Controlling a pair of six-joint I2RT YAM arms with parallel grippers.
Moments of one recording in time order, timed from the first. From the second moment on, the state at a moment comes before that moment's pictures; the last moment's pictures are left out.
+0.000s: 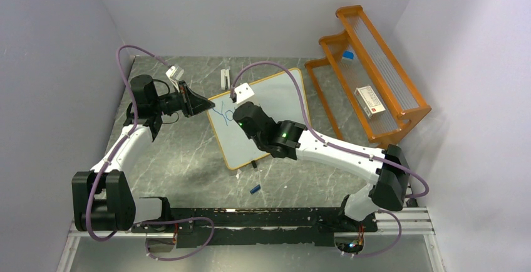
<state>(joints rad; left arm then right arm) -0.01 1.28 0.81 0.21 1.10 -0.29 1.11 1.52 1.31 -0.42 0.62 0.16</state>
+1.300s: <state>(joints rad) -0.01 1.28 0.81 0.21 1.10 -0.29 1.11 1.51 1.27 -0.49 0.59 0.22</state>
